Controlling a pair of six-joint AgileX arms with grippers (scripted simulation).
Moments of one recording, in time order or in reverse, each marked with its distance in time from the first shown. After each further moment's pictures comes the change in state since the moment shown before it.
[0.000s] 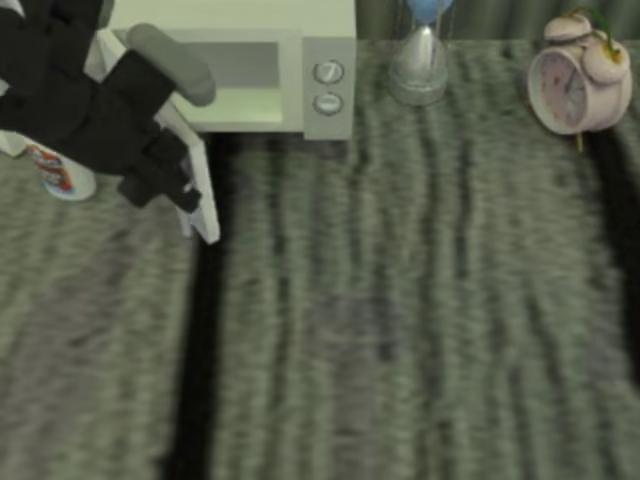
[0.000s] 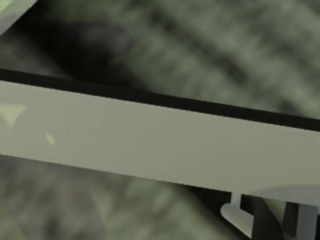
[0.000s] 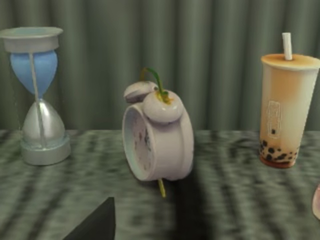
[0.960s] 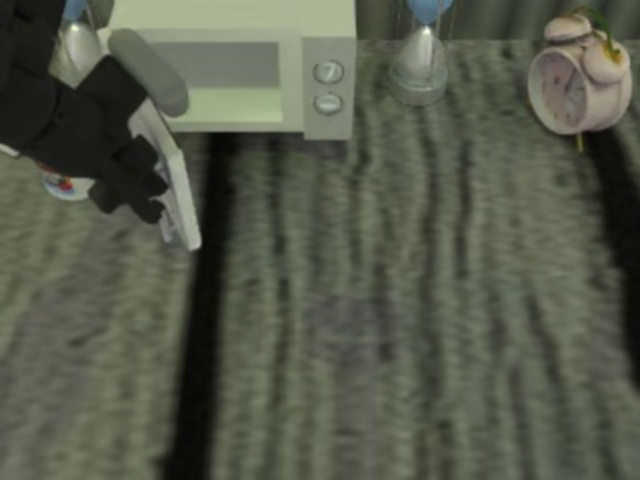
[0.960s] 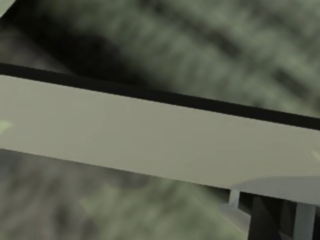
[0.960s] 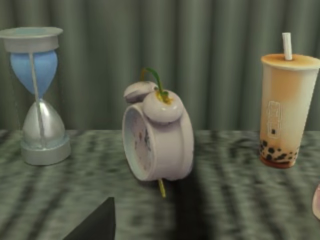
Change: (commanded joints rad) left arm 0.067 -0.013 -0.007 -0.050 0.070 0.152; right arm 0.000 0.000 0.000 0.000 0.000 0.000
